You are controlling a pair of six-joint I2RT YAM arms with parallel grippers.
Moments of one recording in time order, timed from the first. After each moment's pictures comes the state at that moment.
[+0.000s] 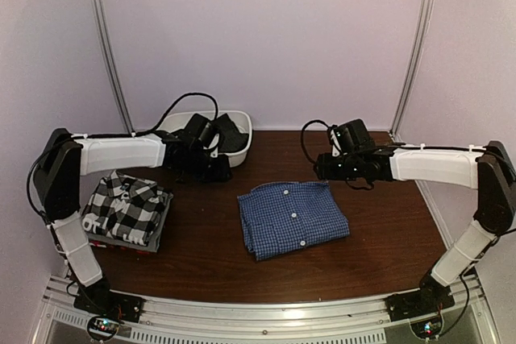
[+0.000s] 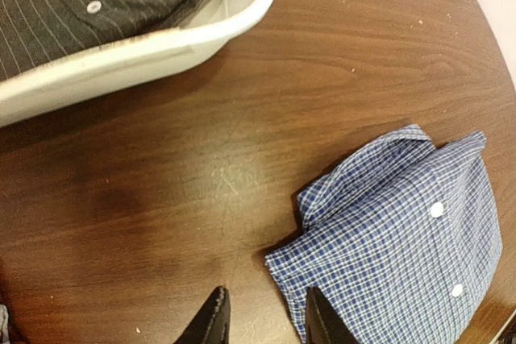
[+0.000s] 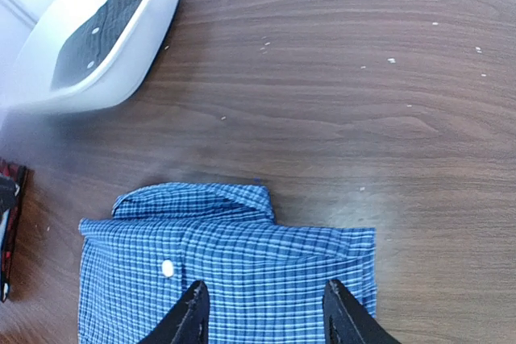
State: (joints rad) left arm -0.68 1.81 1.30 -0.38 0.02 -0.52; right arm 0.59 1.58 1.05 -0.20 0.13 0.49
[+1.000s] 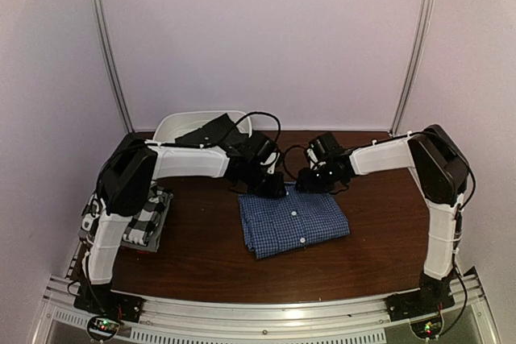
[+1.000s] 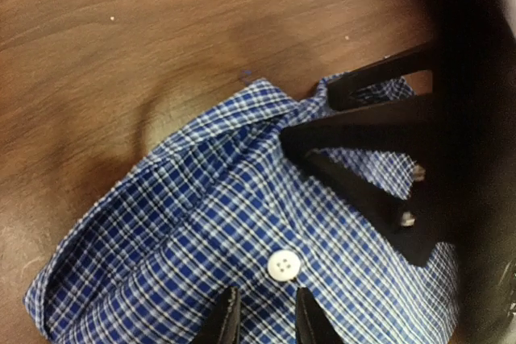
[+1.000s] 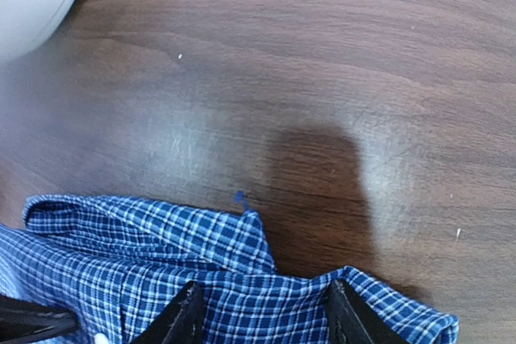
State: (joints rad) left arm -0.85 2.26 1.74 -0.37 0.19 -0.51; right arm 0.56 2.02 1.29 -0.21 -0.02 0.44
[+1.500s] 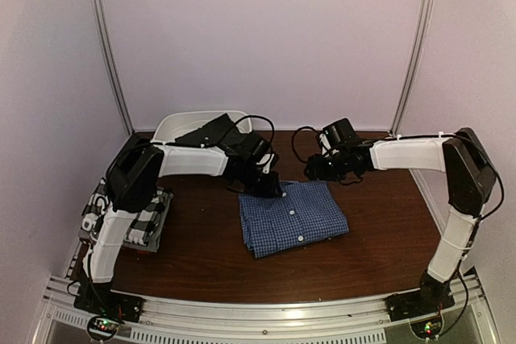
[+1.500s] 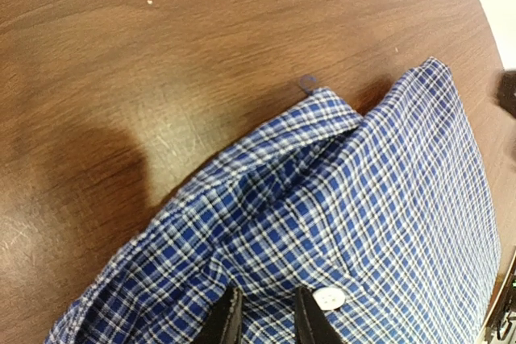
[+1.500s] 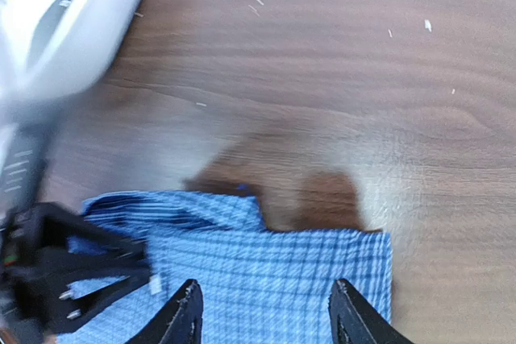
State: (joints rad) left arm -0.79 2.35 1.78 -0.36 0.25 -0.51; right arm 0.52 1.85 1.21 -0.22 -0.05 0.47
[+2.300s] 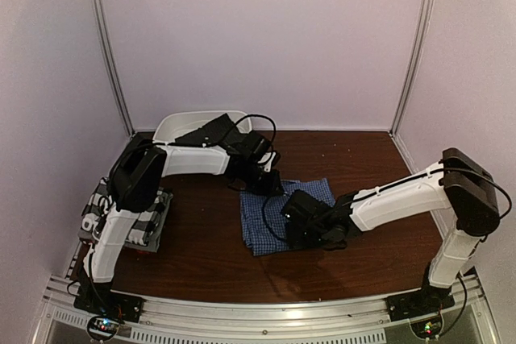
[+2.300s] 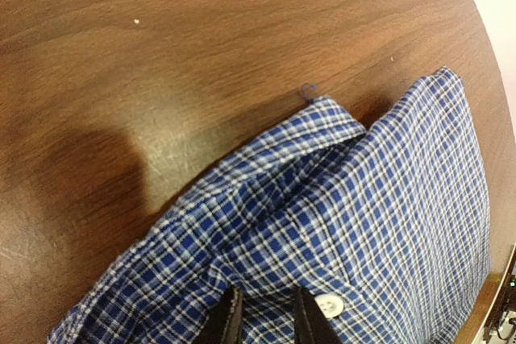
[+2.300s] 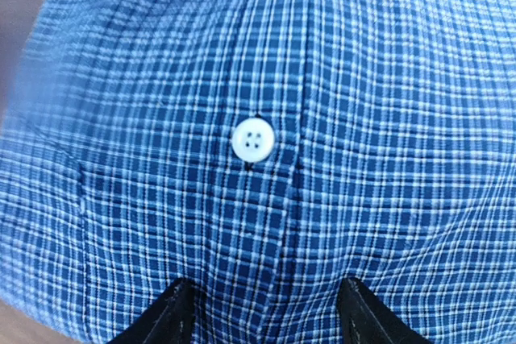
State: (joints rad) left arm -0.78 2.38 1.83 -0.36 0.28 -0.49; right arm 1.05 1.72 0.93 -0.29 0.35 0.75
